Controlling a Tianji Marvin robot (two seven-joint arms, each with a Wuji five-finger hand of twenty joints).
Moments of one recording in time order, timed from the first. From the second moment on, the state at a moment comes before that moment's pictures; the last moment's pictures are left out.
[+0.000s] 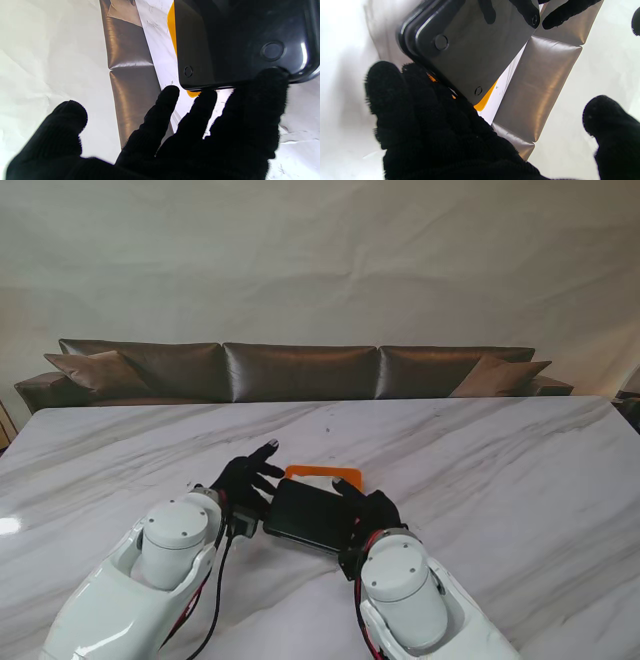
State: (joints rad) left arm 1.42 -1.22 -1.13 -1.64 -0.23 0.47 0.11; right arm -1.60 -1.34 1.04 -1.82 0.04 0.73 -0.45; left_hand 0.37 -0.12 0.23 0.10 0.83 0.33 0.18 0.16 0.73 0.49 0.35 0.29 0.66 0.58 0.58 0.42 0.65 0.53 1.17 0.42; right_hand 0.02 -0.38 0.80 0.09 0.60 0.64 0.47 0.14 0.86 0.55 0.47 0.28 0.97 0.45 0.52 0.27 0.84 0.47 1.30 0.12
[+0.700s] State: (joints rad) left arm 1.30 -1.24 -1.09 -1.53 -0.26 0.47 0.11; right arm -1.48 -1.34 1.05 -1.72 0.06 0.73 -0.42; left_hand 0.37 -0.12 0.23 0.10 0.83 0.33 0.18 0.16 0.73 0.49 0.32 0.28 0.66 0.58 0.58 0.42 0.65 0.53 1.17 0.42; right_hand 0.02 -0.38 0.80 0.09 0.60 0.64 0.47 0.14 0.86 0.55 0.47 0.28 0.97 0.46 0.52 0.27 0.83 0.49 1.30 0.12
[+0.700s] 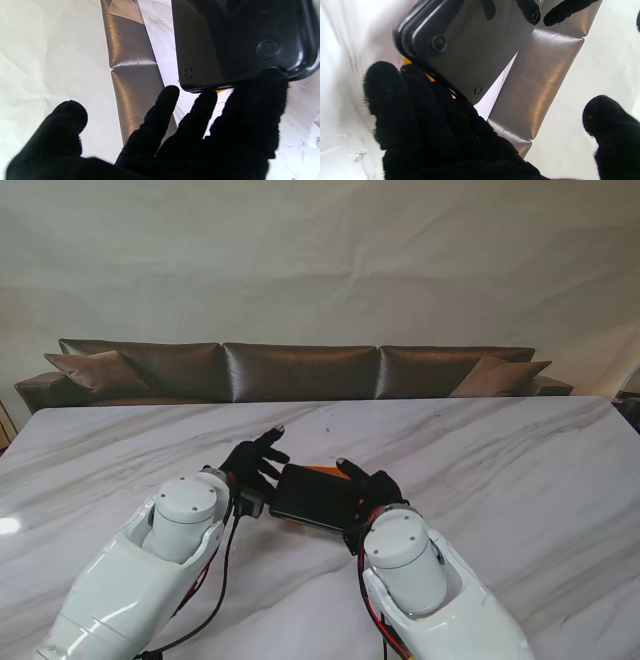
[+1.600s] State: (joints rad) left arm 1.18 -1.26 -1.03 -1.36 -0.29 0.44 0.09; right arm -1.32 -1.33 1.04 -1.57 0.09 0.71 -0.35; left_hand 0.37 -0.12 0.23 0.10 0.83 0.33 0.18 0.16 0.70 0.53 0.31 0.27 0.65 0.58 0.57 0.41 0.65 0.53 1.17 0.42; right_hand 0.02 -0.38 0.80 0.09 0.61 0.61 0.51 0.14 0.86 0.55 0.47 0.28 0.96 0.50 0.52 0.27 0.83 0.52 1.30 0.12
